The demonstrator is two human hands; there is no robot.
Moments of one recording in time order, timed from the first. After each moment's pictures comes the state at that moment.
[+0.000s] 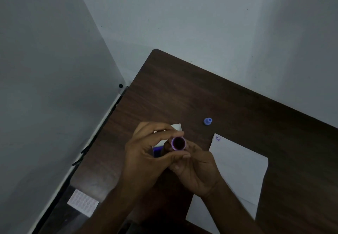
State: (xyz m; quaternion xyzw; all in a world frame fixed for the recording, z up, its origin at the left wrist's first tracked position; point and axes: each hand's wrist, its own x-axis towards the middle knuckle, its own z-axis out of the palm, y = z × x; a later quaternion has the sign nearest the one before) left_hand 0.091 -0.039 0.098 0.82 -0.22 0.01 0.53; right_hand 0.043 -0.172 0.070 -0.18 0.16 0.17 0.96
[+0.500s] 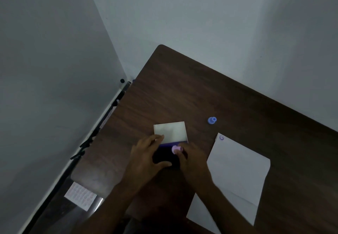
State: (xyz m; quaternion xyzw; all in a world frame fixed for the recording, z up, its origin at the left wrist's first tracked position) left_hand 0.073 0.000 -0.044 0.94 -0.18 -0.19 0.24; right_hand 0.034 -0.171 -0.012 -0.84 0.22 0.16 0.46
